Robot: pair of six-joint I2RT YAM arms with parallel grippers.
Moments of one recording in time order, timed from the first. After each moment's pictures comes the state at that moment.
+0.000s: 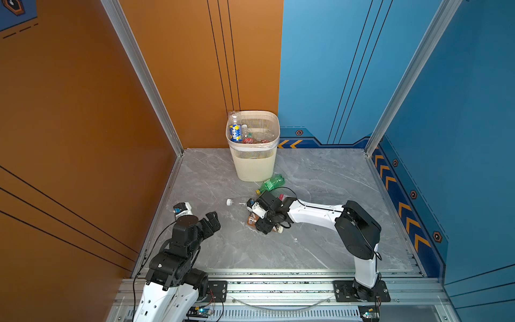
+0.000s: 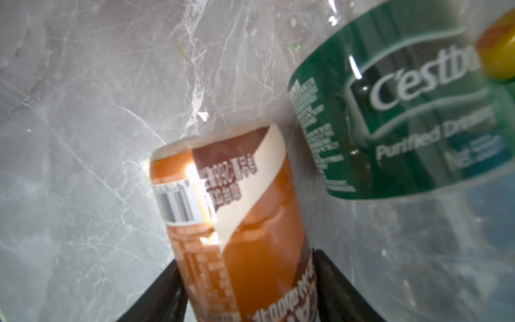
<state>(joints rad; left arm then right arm) -0.25 0.43 0.64 -0.82 -0.20 -0.70 0.94 1.96 1.34 -0.48 -0.08 -0.05</state>
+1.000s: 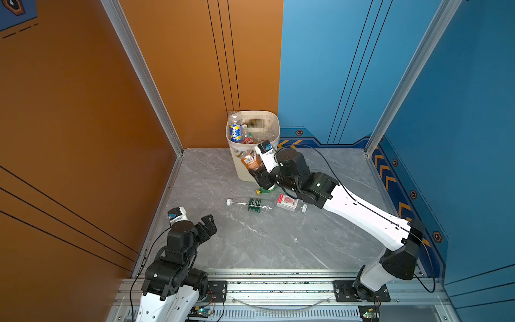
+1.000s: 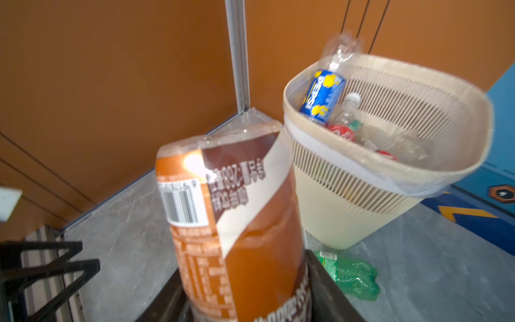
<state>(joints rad) -0.21 0.35 0.64 -0.89 -0.20 -0.70 0.90 1.63 1.72 -0.39 0.15 0.09</state>
